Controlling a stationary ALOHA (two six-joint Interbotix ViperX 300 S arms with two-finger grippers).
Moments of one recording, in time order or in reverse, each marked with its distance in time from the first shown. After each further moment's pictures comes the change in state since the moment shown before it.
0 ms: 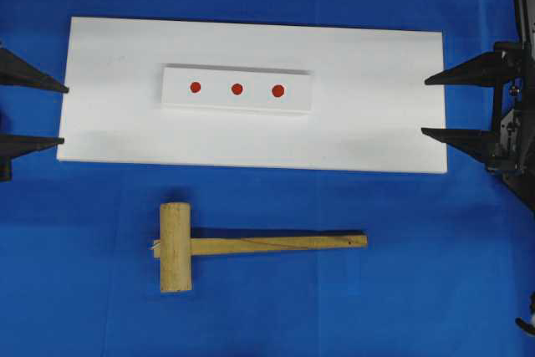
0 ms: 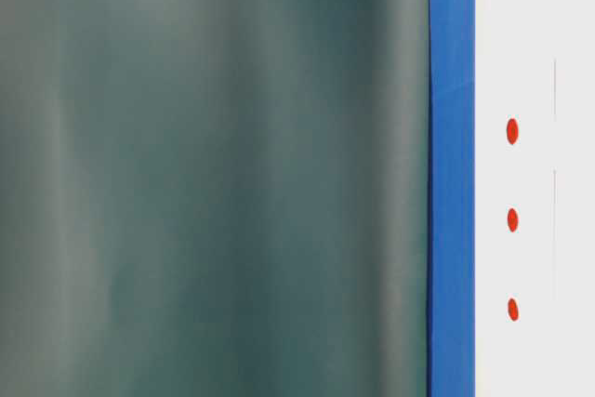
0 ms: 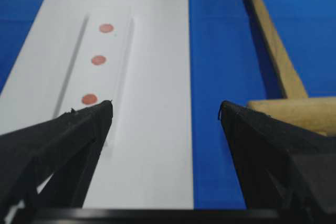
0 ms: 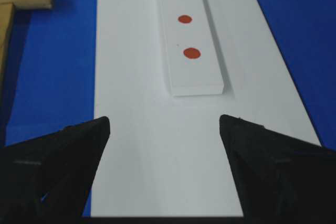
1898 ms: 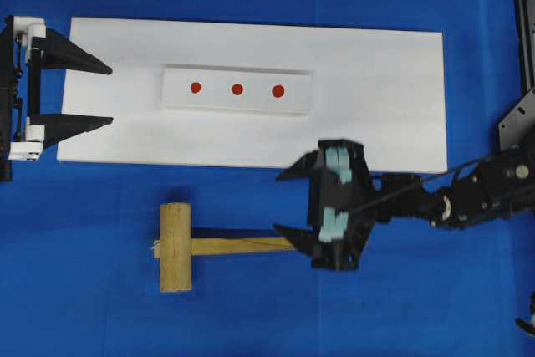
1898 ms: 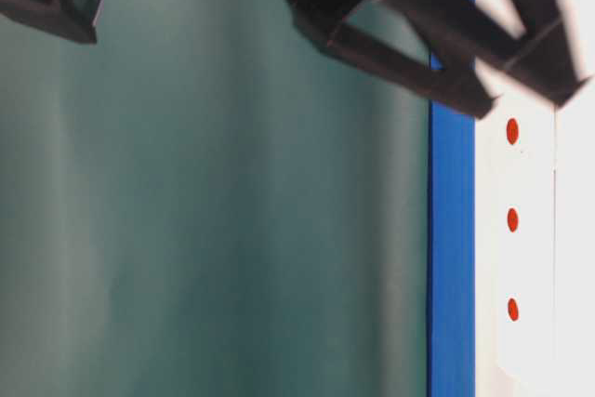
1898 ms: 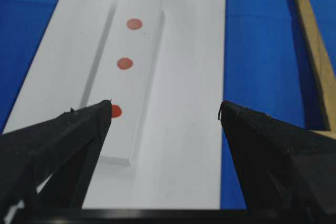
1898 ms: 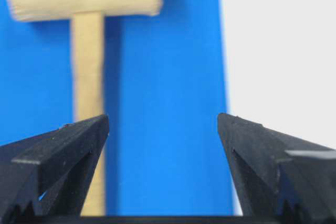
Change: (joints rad) left arm 0.091 0.364 -0.186 -0.003 -0.058 -0.018; right arm 0.295 1.000 -0.707 0.005 -0.204 0.184
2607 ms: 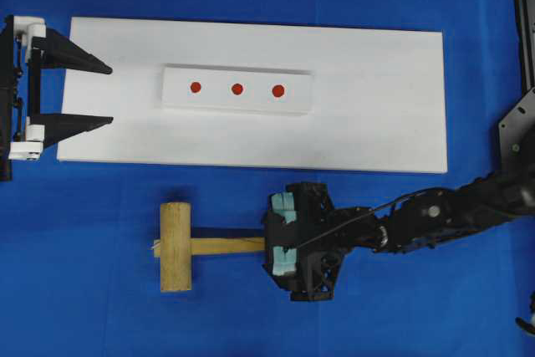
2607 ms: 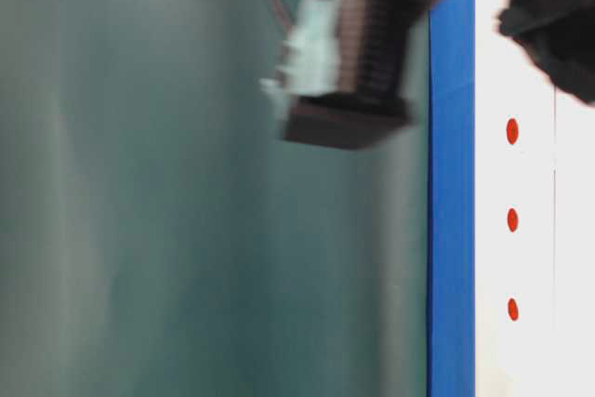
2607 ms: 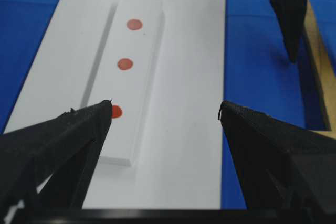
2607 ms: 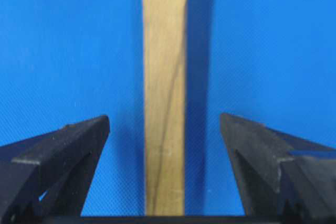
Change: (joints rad) left arm 0.000 -0.002 0.000 0.000 0.000 0.003; right arm 0.049 0.273 -0.110 0.014 0.155 0.064
